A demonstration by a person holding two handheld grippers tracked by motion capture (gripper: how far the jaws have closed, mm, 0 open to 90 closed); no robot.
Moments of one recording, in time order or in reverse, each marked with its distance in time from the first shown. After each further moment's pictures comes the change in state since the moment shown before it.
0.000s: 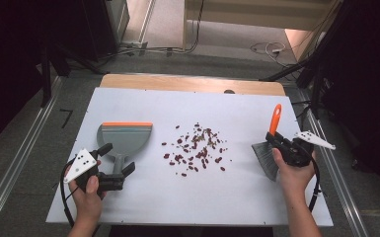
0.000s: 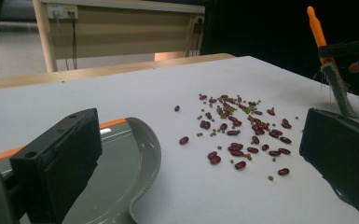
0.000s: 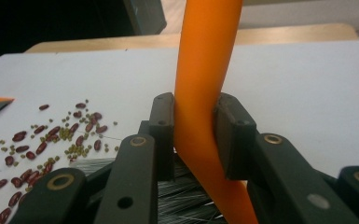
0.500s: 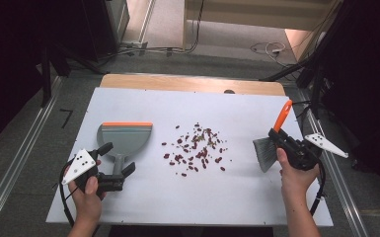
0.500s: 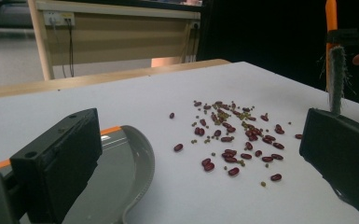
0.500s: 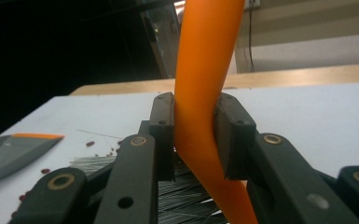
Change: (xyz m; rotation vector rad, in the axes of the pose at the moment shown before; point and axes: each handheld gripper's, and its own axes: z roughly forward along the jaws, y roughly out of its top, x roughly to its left) left arm -0.006 0.006 -0.002 -0.025 -0.019 0.009; right arm 0.014 0.011 -0.024 -0.158 0.101 0.031
